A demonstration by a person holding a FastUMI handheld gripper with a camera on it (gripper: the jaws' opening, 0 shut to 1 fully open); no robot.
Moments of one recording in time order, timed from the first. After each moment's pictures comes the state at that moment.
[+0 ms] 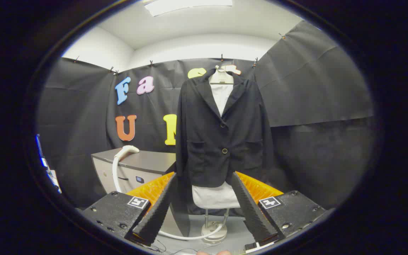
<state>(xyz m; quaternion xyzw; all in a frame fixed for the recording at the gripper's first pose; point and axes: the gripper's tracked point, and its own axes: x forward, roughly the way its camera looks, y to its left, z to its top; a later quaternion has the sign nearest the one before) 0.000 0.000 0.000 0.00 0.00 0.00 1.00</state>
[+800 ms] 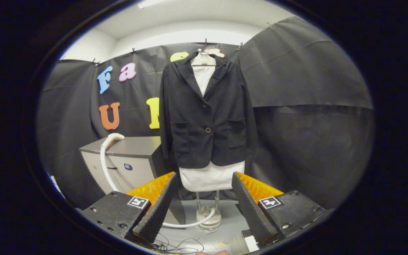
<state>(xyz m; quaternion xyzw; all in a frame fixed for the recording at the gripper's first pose) -0.024 -0.021 -0.029 0.02 0.08 -0.08 0.99</state>
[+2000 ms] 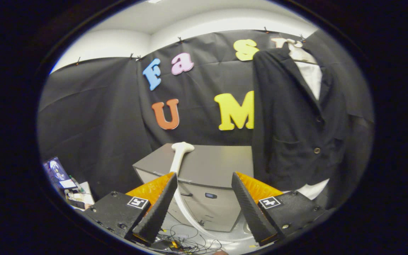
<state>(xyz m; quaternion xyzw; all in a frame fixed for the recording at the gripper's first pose) 0.131 0.269 0.057 0.00 0.14 0.17 0.97</state>
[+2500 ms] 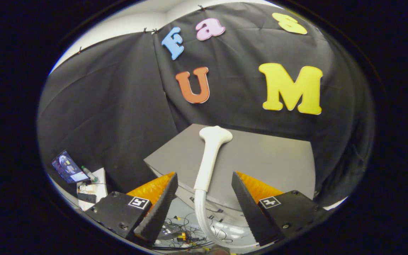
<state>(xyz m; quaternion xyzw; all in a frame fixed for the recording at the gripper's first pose) 0.269 0.402 0.016 -0.05 0.28 0.27 0.92</state>
